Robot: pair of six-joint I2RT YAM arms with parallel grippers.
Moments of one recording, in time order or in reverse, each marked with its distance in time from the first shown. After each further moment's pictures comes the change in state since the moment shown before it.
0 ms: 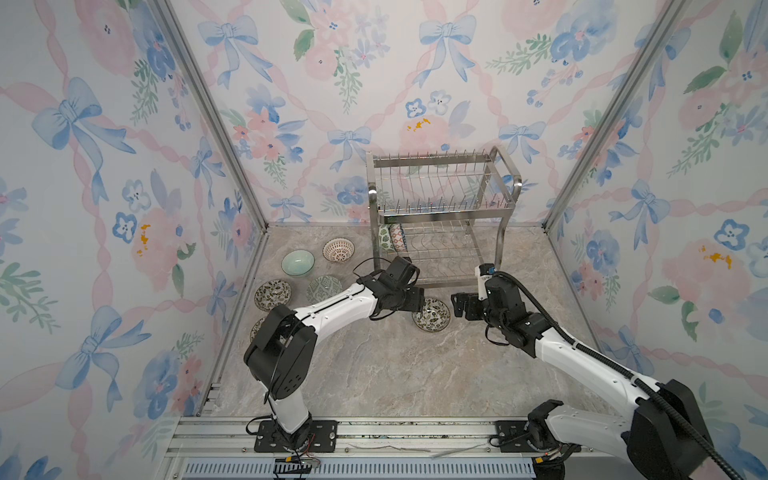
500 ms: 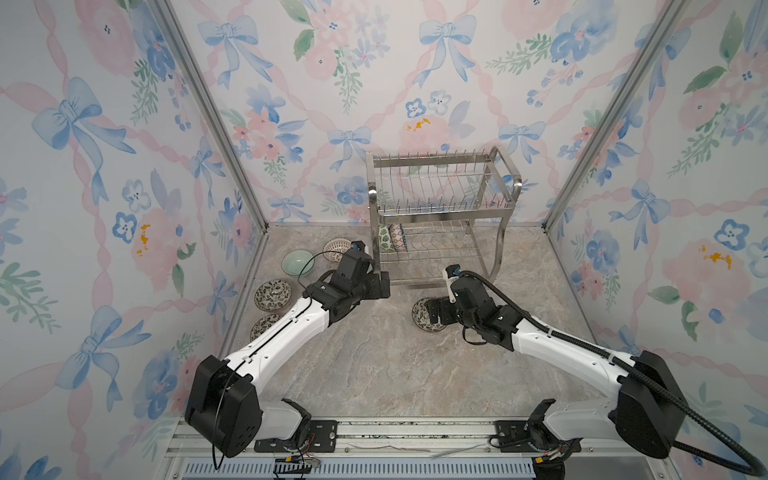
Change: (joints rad) left arm 0.195 -0.354 -0.198 -0.012 -0.137 0.071; right arm 0.245 0.190 0.185 -0.088 0.092 0.018
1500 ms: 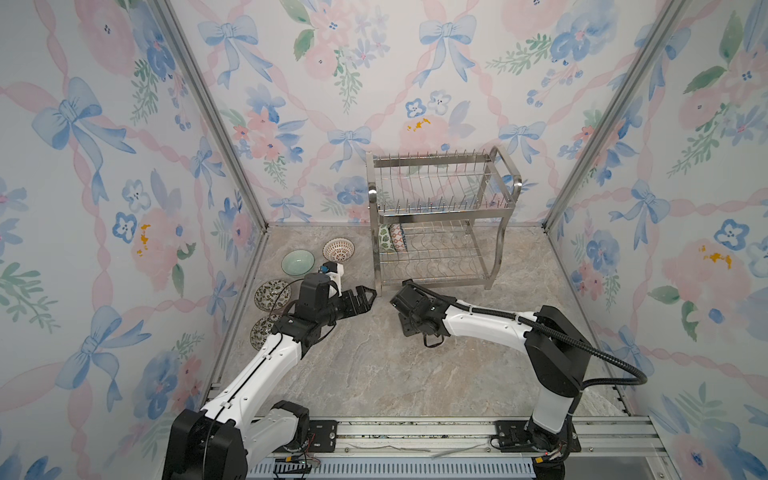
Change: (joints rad) left arm 0.213 -0.255 -0.348 0.259 0.428 -0.146; right arm 0.178 0.468 0.353 -0.277 0.134 0.143
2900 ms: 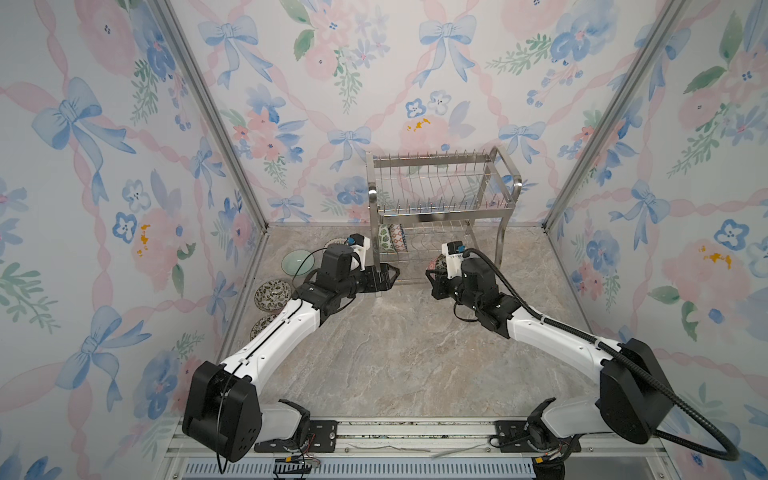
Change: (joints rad) left arm -0.122 0.257 0.329 -0.013 0.011 0.097; right arm -0.331 -0.397 -0.348 0.734 -0.386 -0.130
